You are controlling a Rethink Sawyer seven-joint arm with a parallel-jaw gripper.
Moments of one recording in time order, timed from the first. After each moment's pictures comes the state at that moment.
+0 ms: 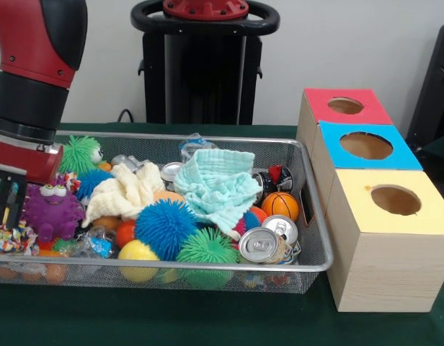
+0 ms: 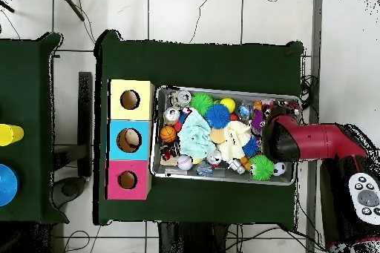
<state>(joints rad) -0.70 -0.54 0.23 1.44 -0.87 0.21 1.82</state>
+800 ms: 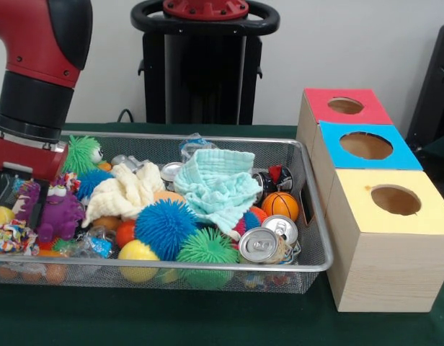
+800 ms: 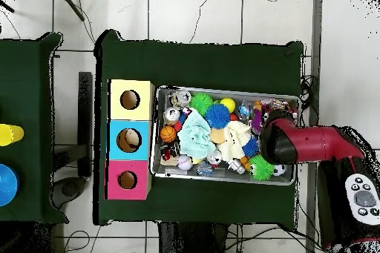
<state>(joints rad) -0.68 -0.54 0.20 1.45 -0.87 0.21 1.82</state>
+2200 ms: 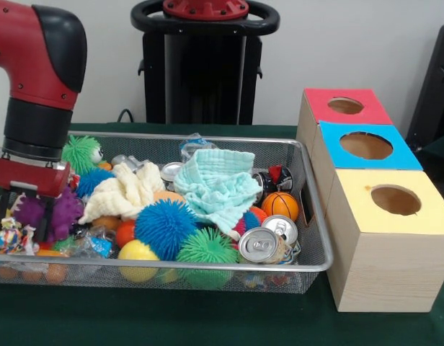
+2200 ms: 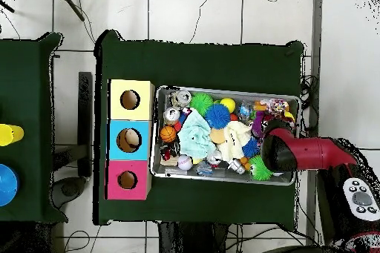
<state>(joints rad) -0.74 -0.45 0.19 1.46 -0.86 0.08 1.82</state>
